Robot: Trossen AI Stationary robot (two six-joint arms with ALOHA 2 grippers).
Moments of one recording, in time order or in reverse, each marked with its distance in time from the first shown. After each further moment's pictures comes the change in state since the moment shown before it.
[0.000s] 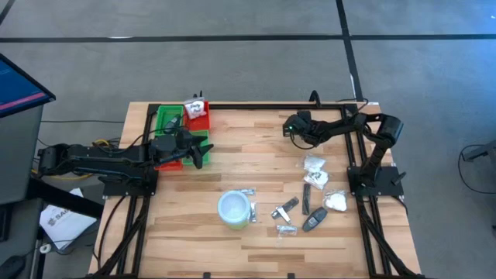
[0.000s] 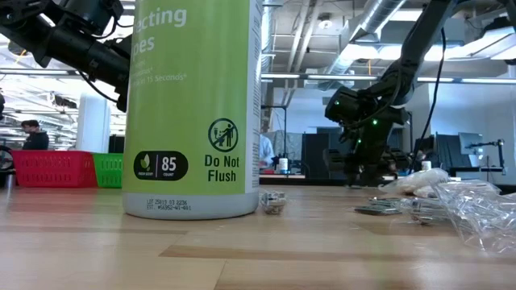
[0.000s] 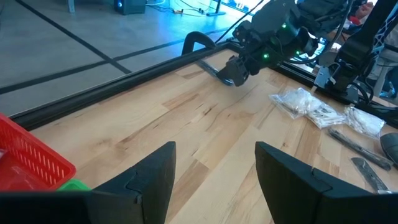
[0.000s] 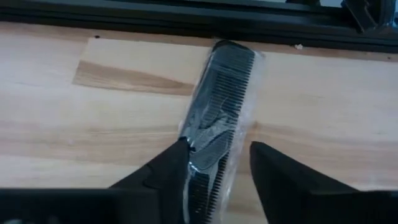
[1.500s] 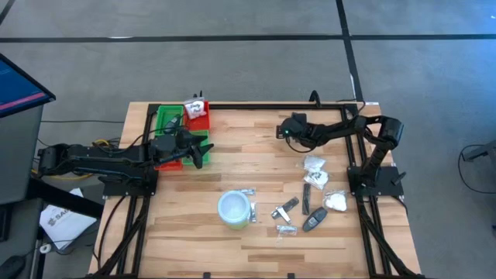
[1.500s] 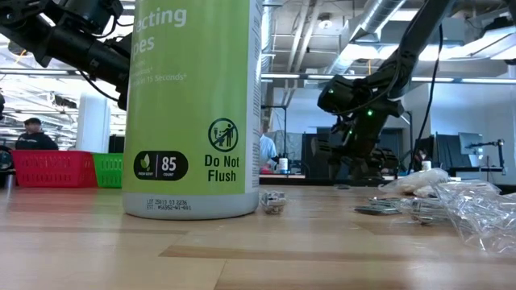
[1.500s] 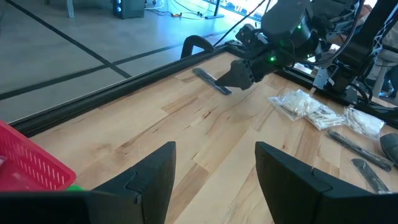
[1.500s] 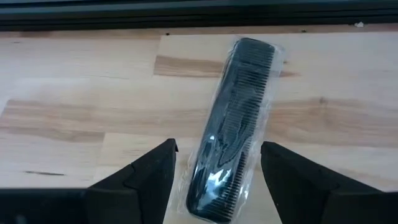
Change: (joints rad) left arm 0.000 0.000 0.000 0.014 0.000 0.019; right arm 0.085 -0.024 0.034 0.013 -0.028 0.126
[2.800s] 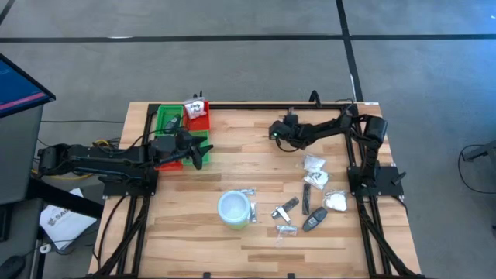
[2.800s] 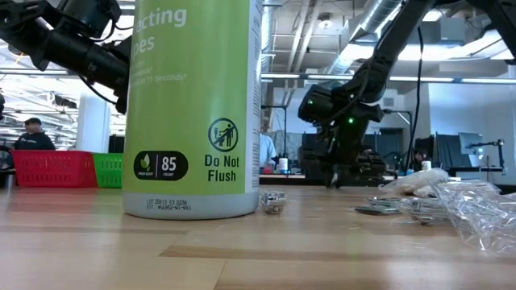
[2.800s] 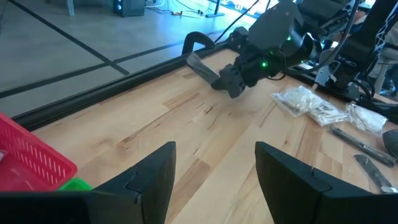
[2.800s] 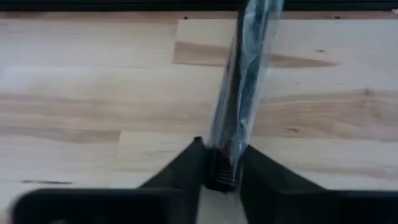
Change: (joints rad) left arm 0.000 0.000 -0.026 0.019 0.000 -0.002; right arm 0.053 0.177 0.150 -0.142 0.027 0.090
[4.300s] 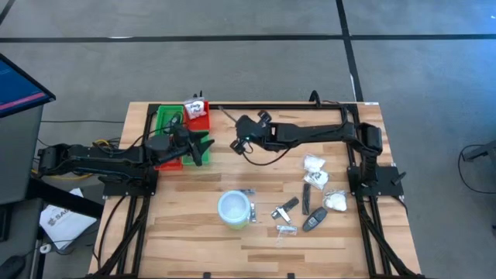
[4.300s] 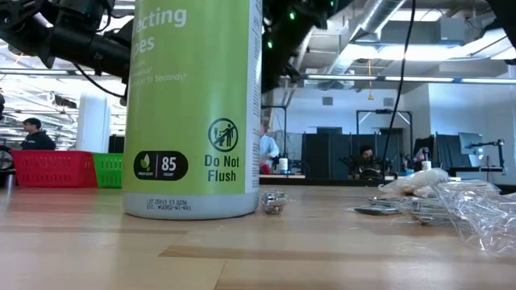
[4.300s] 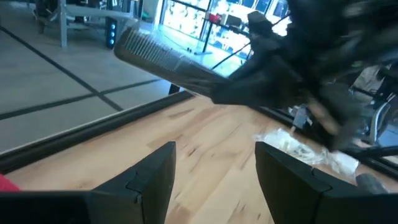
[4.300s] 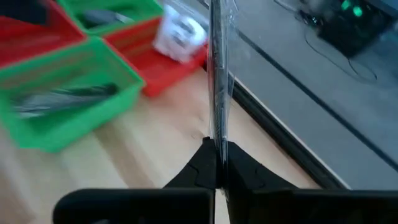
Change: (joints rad) left arm 0.000 0.000 0.000 0.175 -0.001 0.001; right arm 0.294 0.005 0.677 -0.235 -0.013 -0.786
